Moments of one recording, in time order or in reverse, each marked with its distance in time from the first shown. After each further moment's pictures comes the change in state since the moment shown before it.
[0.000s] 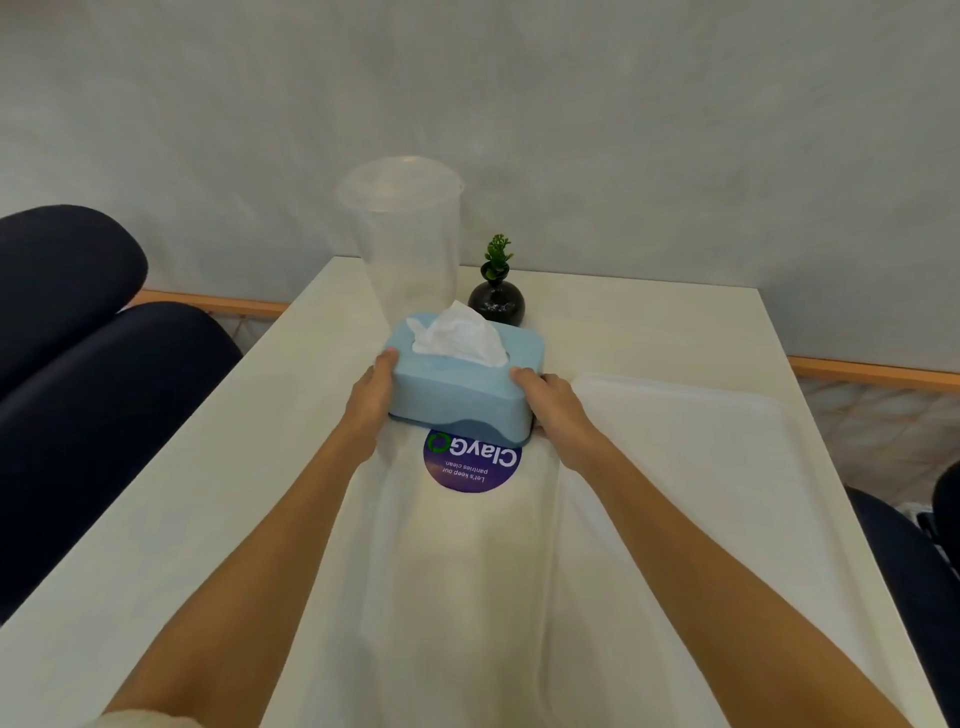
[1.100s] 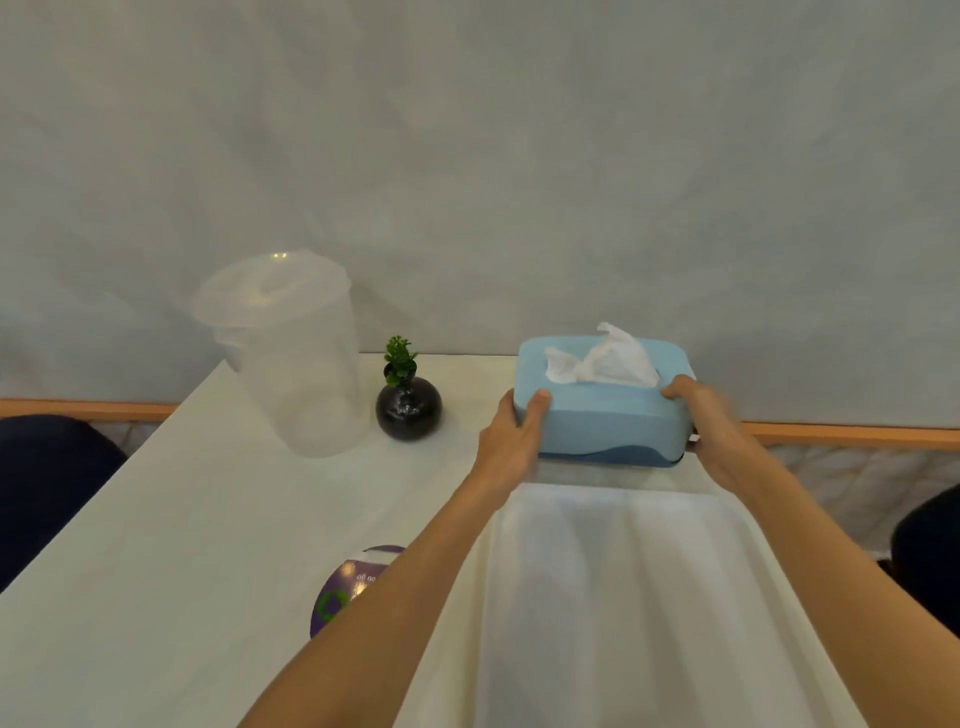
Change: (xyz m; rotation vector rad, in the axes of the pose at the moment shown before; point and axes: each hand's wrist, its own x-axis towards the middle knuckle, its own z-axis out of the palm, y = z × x) left_hand -0.015 0.076 0.232 0.164 -0.386 0.340; right_hand 0.088 -0.023 -0.237 0.150 0.392 -0.059
